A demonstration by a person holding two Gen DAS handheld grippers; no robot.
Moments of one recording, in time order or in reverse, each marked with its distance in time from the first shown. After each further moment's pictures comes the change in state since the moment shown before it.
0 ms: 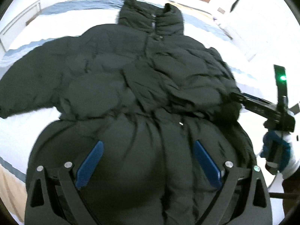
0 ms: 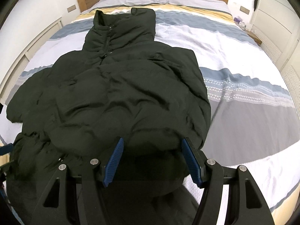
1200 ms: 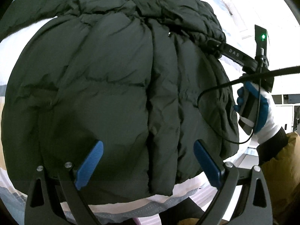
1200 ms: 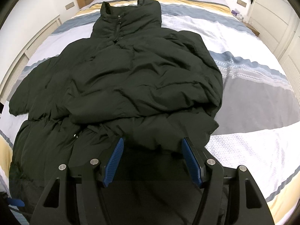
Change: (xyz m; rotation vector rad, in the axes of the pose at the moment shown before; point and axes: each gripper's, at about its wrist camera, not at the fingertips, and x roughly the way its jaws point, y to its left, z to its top) left arm -0.038 0.013 -0.105 -0.154 0.405 -0.171; right arm -0.012 0.036 -0.047 0.031 0.035 -0.002
